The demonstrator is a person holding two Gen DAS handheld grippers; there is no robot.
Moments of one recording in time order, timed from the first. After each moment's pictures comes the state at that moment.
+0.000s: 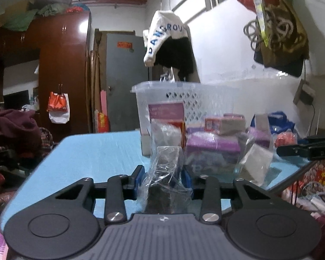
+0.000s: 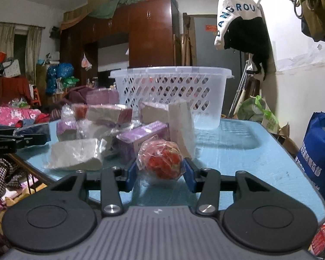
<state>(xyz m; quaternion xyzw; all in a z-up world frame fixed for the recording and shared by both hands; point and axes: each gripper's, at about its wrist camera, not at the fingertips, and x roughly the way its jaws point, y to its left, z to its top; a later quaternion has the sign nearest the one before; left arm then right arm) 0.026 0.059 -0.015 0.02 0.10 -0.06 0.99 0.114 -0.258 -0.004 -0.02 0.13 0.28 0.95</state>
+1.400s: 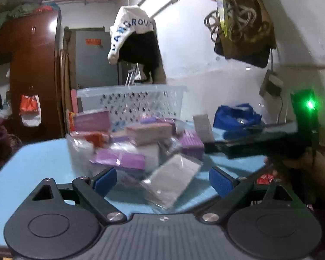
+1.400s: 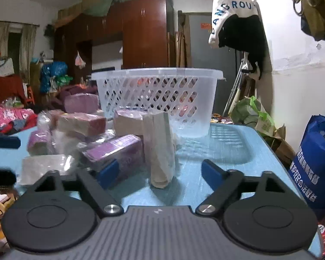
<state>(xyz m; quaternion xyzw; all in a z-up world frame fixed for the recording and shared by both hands) 0.047 -0.030 0.002 0.04 0.14 -0.13 0.98 0.170 -0.255 0.012 -0.03 0.14 0.26 0.95</state>
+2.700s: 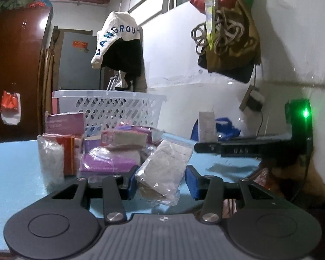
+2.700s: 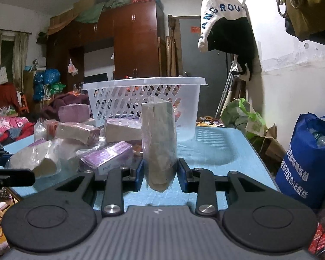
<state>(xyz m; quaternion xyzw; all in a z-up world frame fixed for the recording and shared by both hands) 0.044 -0.030 -0.004 -0.01 0.10 -0.21 0.97 0.156 -0.273 0.013 -0.01 0.12 0.25 0.96</state>
